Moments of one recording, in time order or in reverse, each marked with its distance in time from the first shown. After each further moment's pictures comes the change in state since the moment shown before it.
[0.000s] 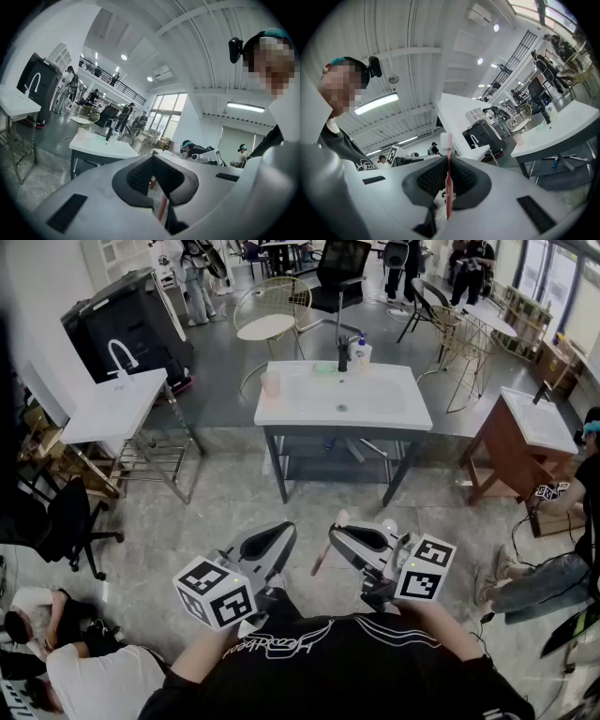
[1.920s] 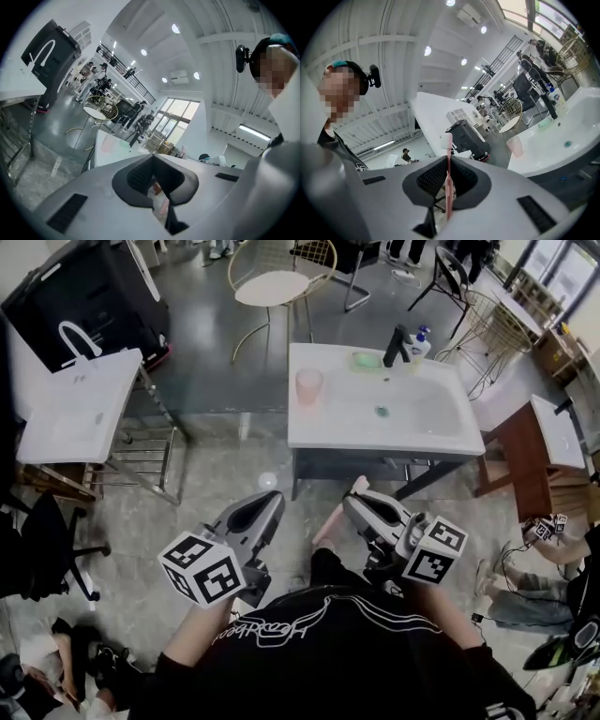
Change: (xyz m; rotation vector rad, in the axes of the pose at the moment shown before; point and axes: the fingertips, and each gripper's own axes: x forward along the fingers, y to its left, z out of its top) left arm 0.067 0.365 0.107 -0.205 0.015 -0.024; right arm 0.273 -0.229 0.057 0.084 -0.034 -0.209
